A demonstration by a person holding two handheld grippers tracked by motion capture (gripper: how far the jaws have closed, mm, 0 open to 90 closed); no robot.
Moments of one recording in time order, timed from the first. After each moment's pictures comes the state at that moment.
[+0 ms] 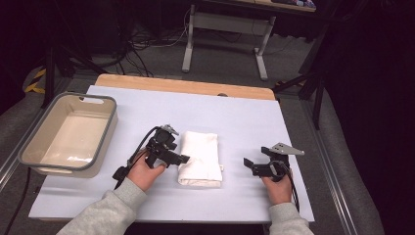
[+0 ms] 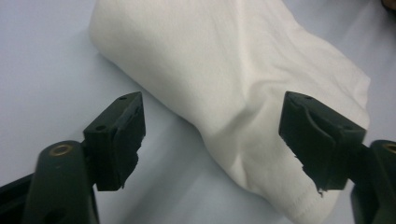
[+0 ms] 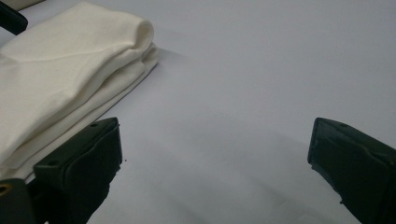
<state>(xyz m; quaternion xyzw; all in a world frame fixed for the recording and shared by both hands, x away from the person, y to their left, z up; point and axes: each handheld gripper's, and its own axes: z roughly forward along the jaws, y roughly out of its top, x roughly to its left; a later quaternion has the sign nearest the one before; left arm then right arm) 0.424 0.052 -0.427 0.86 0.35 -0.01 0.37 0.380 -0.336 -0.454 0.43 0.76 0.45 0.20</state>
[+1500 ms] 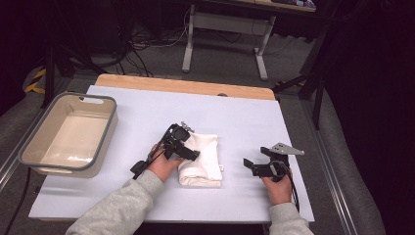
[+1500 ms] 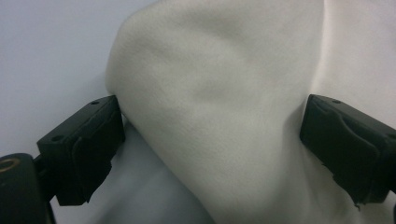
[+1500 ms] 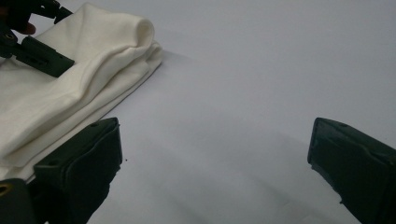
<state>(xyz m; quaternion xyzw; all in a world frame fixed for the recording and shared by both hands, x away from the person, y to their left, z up) 0.456 0.005 -0.457 0.87 0.37 0.07 0.32 0.380 -0.336 -0.455 0.43 0.76 0.45 0.19</state>
